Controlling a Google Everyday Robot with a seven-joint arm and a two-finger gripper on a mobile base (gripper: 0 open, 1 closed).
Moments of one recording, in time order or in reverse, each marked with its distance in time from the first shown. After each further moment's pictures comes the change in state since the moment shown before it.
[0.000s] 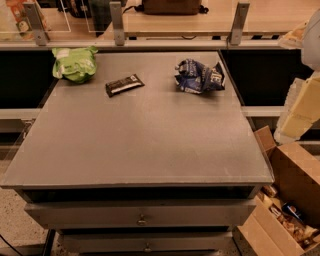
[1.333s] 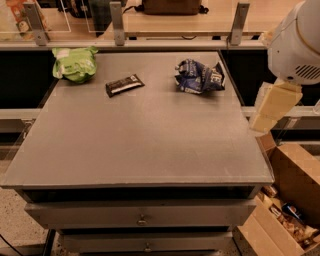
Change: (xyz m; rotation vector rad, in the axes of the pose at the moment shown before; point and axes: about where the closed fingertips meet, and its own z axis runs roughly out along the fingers) arm -0.022 -0.021 0.032 0.133 0.020 -0.044
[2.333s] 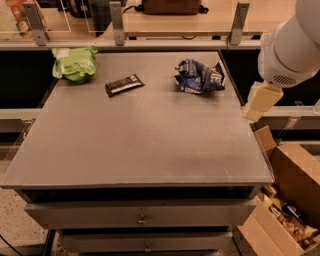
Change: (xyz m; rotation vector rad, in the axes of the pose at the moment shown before) arm 0.024 -0.052 0.059 0.178 0.061 0.031
